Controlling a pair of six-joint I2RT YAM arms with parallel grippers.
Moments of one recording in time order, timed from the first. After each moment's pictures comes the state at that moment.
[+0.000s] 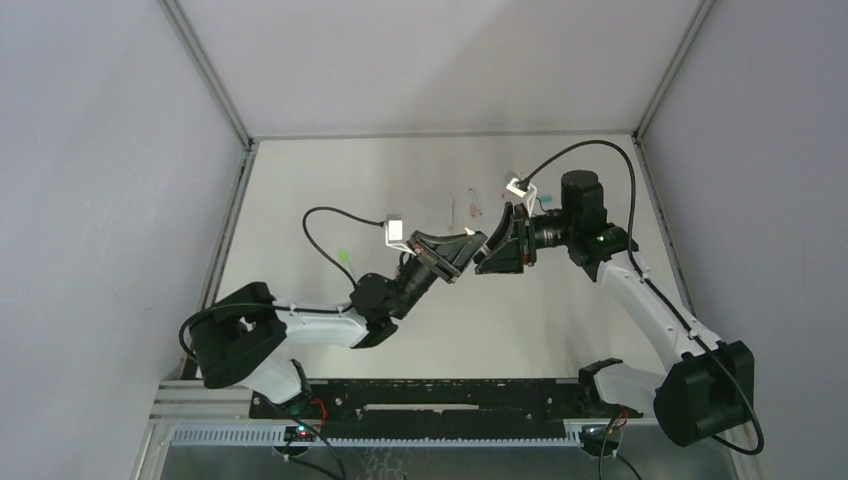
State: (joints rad) left arm -1.07 1.50 0.58 1.39 -0.22 -0.79; right arm 0.30 1.17 0.93 -0.20 -1.35 0.14
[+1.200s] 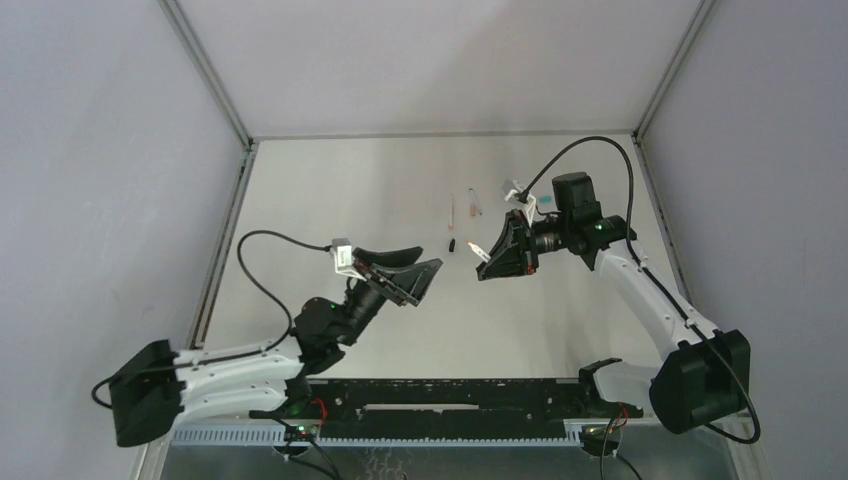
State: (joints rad) left arm -1.08 1.00 0.31 1.11 -0.31 -0.63; right arm 0.30 1.22 1.00 -0.51 -1.39 -0.25
